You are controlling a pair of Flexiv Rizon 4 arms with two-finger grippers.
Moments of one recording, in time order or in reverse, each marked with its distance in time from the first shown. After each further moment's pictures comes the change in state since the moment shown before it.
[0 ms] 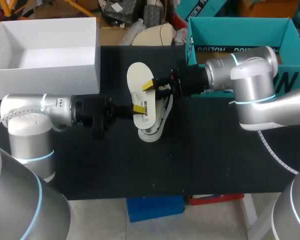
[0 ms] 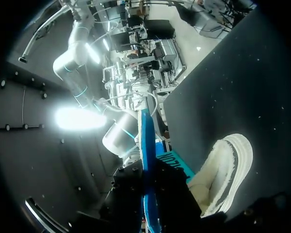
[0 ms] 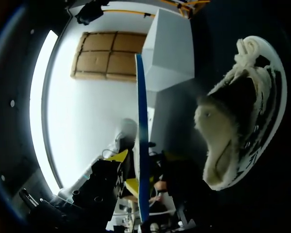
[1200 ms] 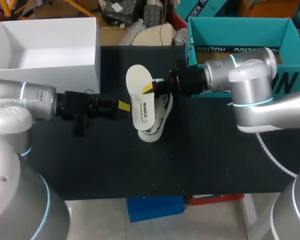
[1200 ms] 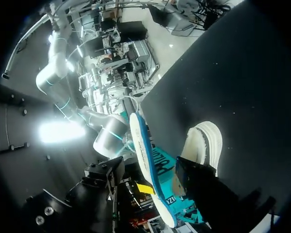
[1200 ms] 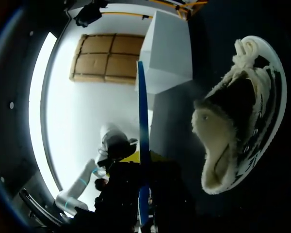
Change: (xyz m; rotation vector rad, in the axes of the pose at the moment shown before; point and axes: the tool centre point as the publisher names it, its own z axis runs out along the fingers) left arm -0.002 0.000 -0.055 0.016 0.234 0.150; right arm -0.004 0.005 0.004 -0.020 -0.007 0.008
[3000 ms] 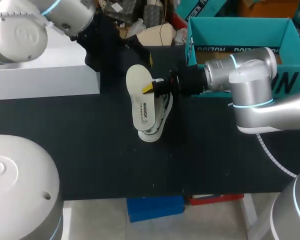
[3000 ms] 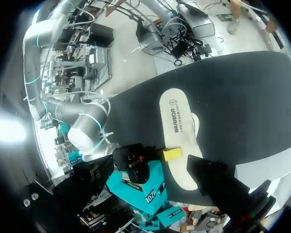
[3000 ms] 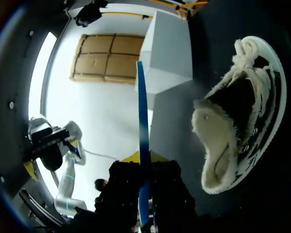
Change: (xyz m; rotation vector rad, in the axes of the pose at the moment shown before) left arm -0.115 0.076 0.012 0.181 0.658 -0.101; right arm 0.001 0.000 0.000 0.000 -0.002 0.000
